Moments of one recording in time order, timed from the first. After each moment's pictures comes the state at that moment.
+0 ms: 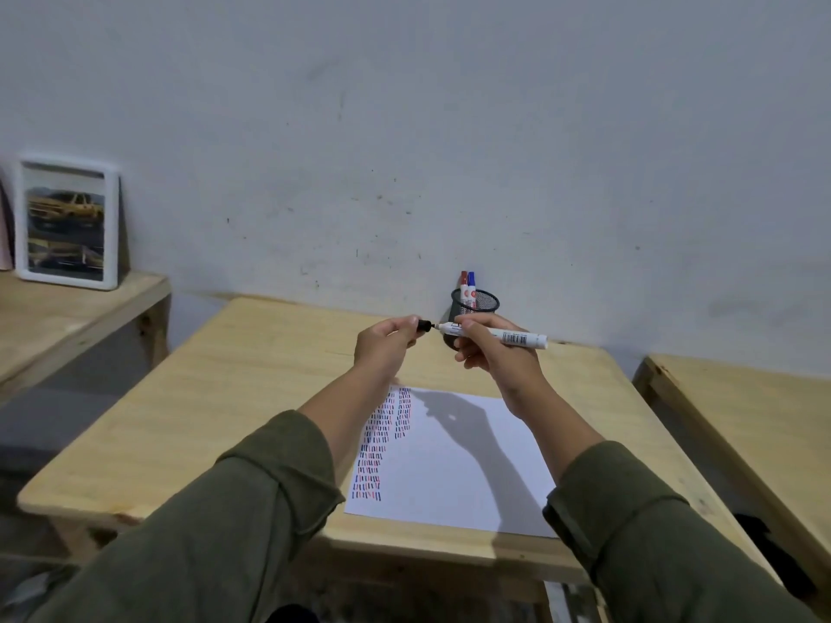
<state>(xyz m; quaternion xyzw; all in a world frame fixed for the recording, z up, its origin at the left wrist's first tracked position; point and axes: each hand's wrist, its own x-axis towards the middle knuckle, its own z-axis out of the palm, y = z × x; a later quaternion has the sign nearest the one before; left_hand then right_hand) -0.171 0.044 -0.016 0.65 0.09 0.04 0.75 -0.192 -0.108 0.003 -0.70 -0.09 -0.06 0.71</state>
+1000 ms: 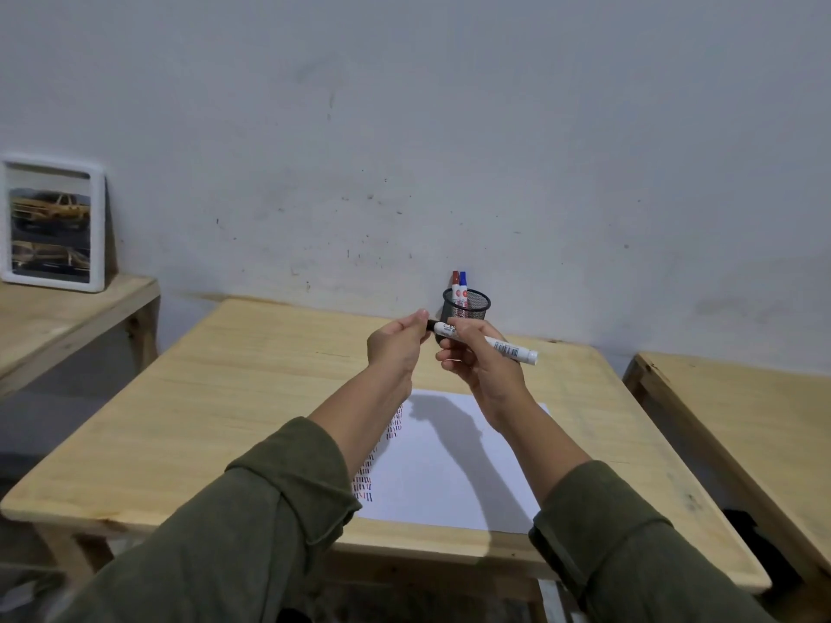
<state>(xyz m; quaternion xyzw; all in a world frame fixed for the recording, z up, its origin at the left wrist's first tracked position) -0.171 0.013 -0.006 0.52 0.13 0.02 0.84 -0.200 -0.099 -0.007 -0.58 -0.06 -0.02 0.81</state>
